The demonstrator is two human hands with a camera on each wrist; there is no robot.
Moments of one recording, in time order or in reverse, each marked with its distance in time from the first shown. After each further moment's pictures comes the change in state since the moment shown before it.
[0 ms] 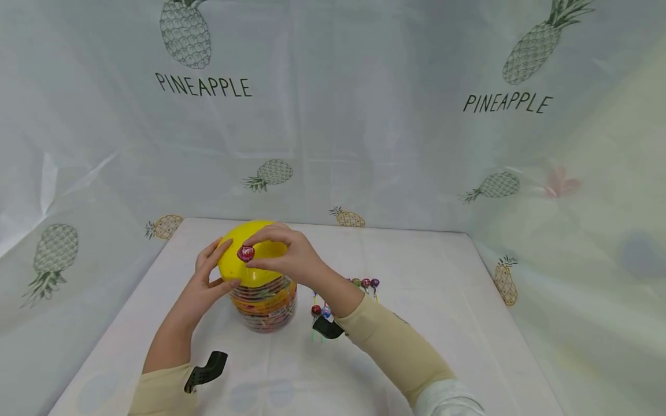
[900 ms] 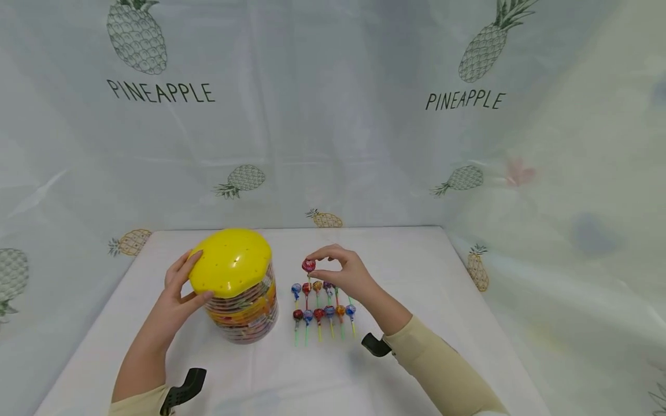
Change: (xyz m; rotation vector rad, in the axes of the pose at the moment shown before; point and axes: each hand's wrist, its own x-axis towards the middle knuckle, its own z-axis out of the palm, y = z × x) left_hand 0.001 -0.001 0.003 0.013 0.019 0.007; right_hand -0.100 0.049 -0.083 -0.099 0.181 0.240
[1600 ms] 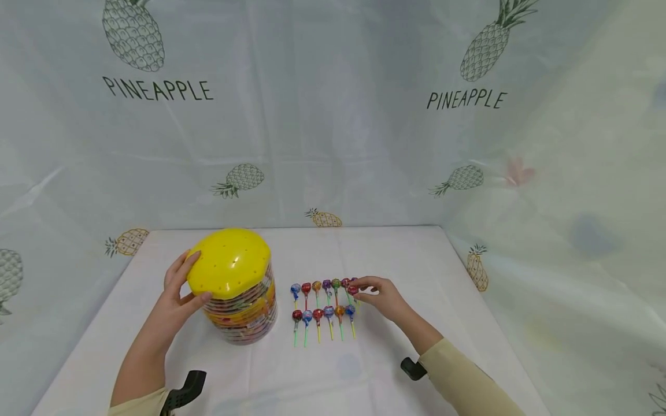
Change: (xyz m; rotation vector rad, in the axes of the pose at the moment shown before) left_hand 0.002 -0.004 0.002 -0.028 0.023 -0.001; right_hand -0.059 0.108 -0.035 -0.153 0.045 0.299
